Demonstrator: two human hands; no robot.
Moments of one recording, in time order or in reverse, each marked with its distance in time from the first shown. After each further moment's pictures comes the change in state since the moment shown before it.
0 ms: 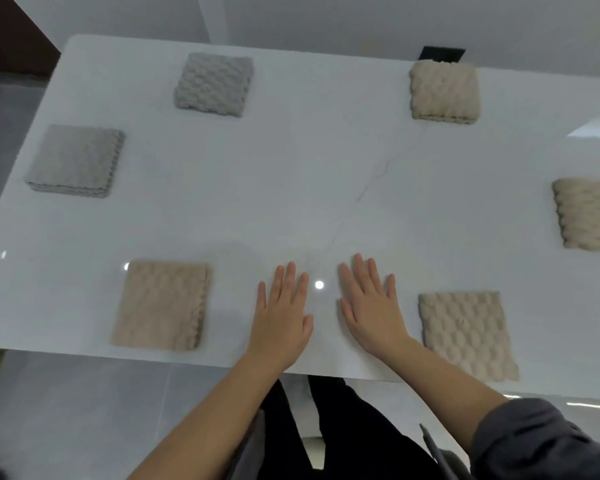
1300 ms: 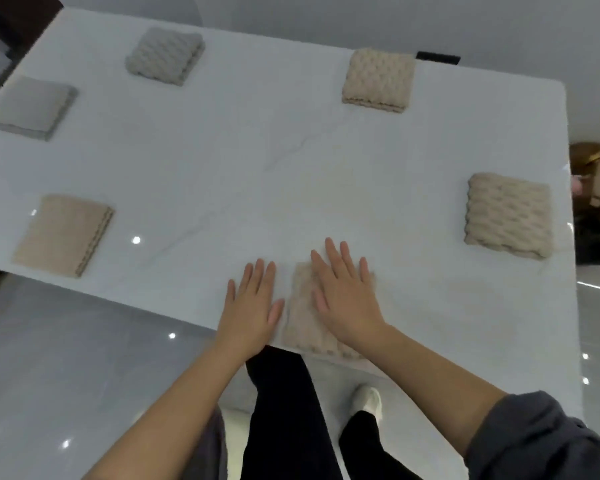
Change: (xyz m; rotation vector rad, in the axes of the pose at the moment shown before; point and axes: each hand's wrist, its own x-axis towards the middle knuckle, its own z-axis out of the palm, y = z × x) left_hand 0.001 0.198 0.063 -0.176 0.039 -0.248; right_hand -0.068 0.184 -0.040 0.052 0.038 -0.270
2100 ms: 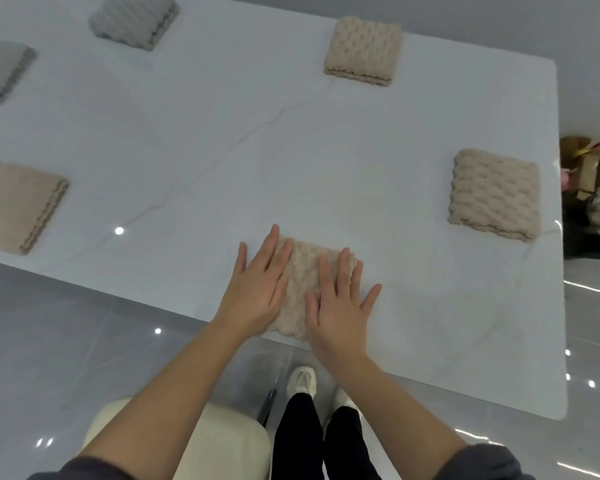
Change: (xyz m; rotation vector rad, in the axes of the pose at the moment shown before) left_hand 0.022 0.041 0.036 -0.012 0.211 0.280; right_hand -0.043 0.029 0.074 0.141 0.189 0.266
